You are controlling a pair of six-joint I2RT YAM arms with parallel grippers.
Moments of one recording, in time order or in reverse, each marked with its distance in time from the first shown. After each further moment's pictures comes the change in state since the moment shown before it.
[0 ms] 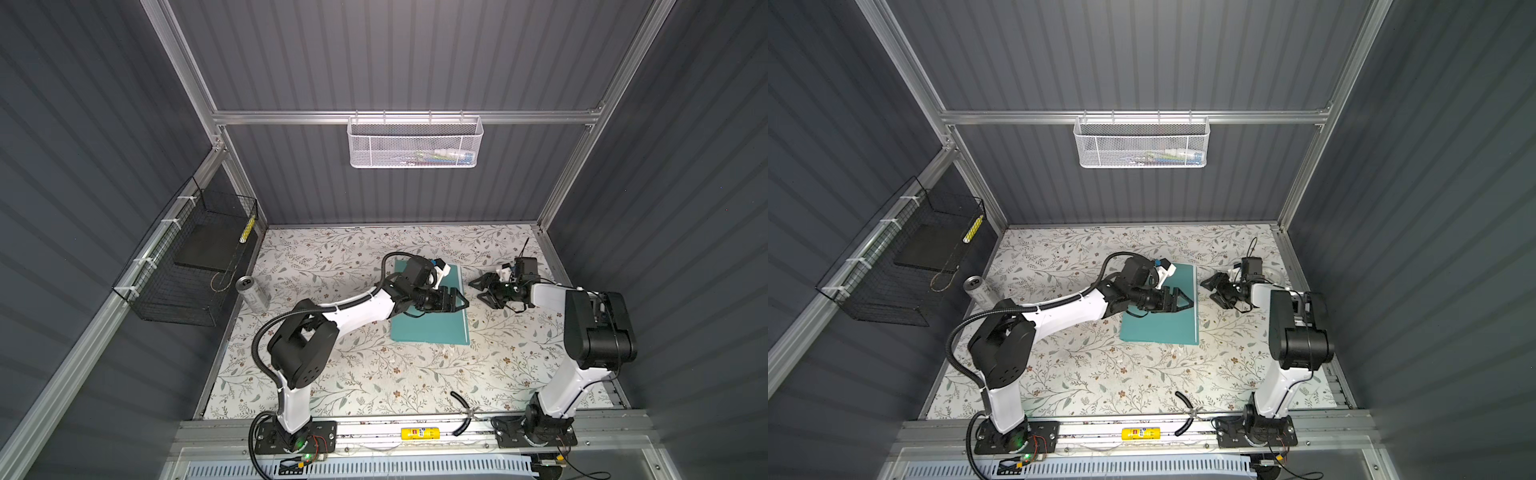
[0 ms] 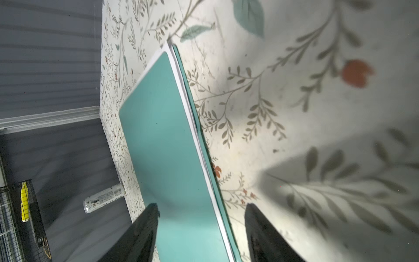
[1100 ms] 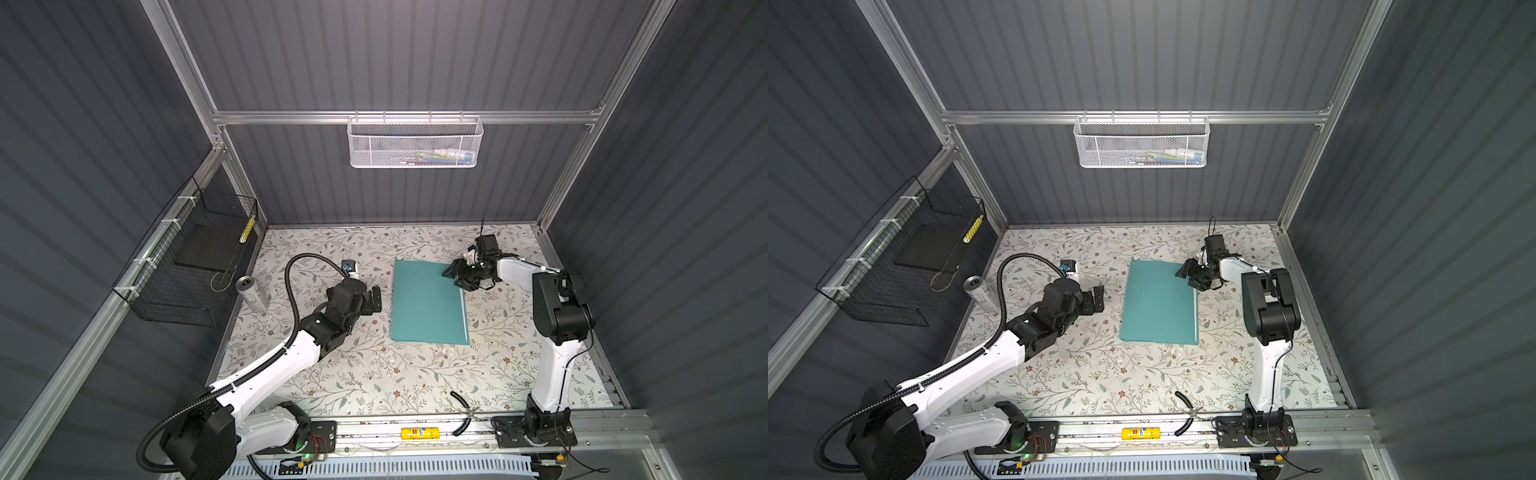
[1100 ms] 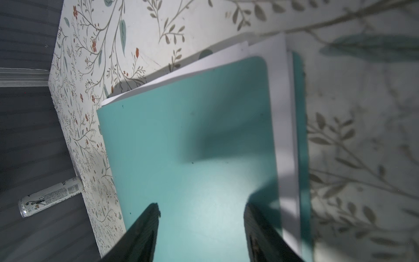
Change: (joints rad) left arm 0.171 -0.752 -0.632 -0.034 -1.012 0.336; right arm 0.226 0.283 0.449 -0.264 0.154 -0.124
